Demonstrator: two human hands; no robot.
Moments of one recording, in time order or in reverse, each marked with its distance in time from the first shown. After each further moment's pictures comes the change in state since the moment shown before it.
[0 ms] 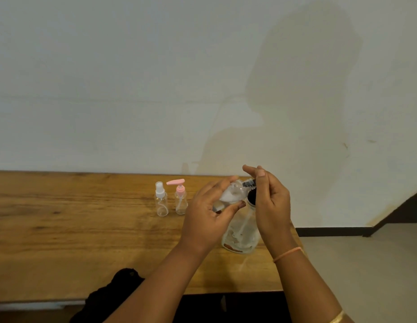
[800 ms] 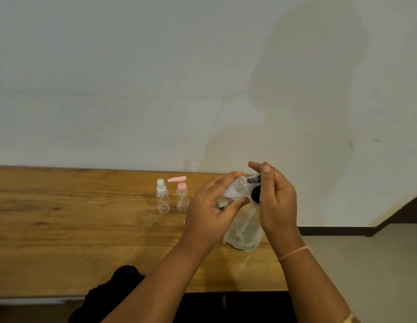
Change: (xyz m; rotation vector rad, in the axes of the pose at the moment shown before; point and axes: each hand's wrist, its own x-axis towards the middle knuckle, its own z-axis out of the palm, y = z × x) left_hand 0.001 -0.002 0.001 0.022 0.000 0.010; right_hand 0.004 0.003 0.000 -0.071 0.011 -0.036
